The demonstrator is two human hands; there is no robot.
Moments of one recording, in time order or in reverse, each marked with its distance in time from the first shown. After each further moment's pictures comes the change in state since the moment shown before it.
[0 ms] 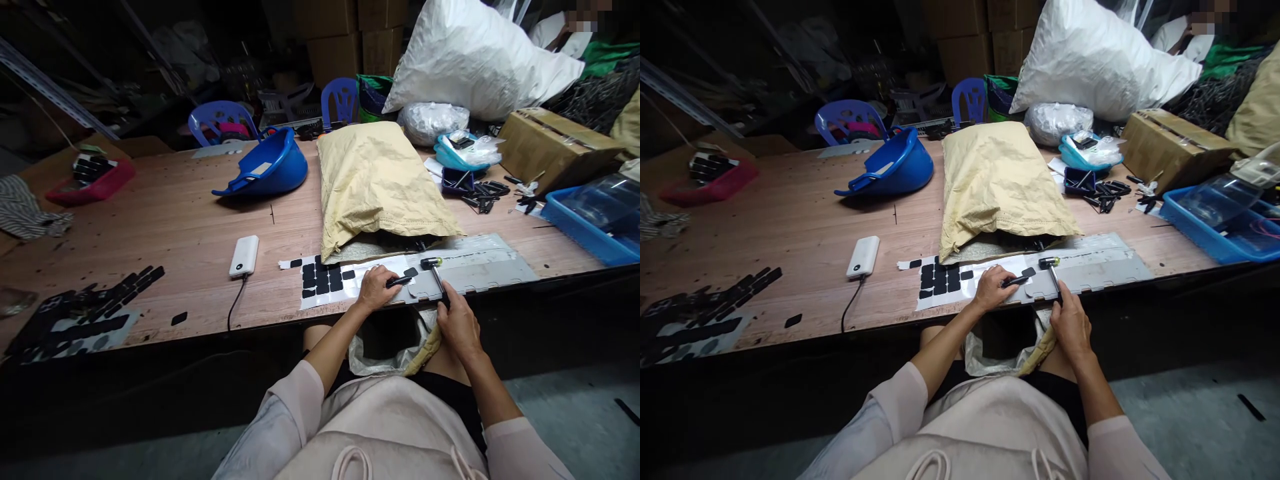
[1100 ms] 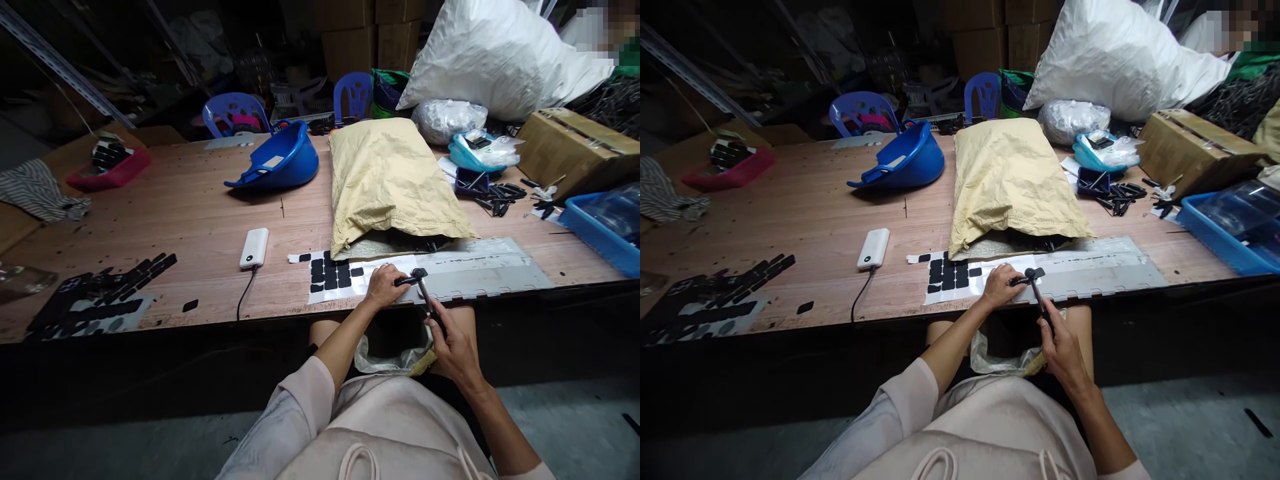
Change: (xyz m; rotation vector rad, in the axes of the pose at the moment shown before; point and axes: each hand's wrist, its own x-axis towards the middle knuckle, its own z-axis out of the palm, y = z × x) left_hand 0.002 -0.002 0.003 -0.024 -0.030 -0.051; right_hand -0.046 0.011 0.028 0.476 -0.057 -0.393
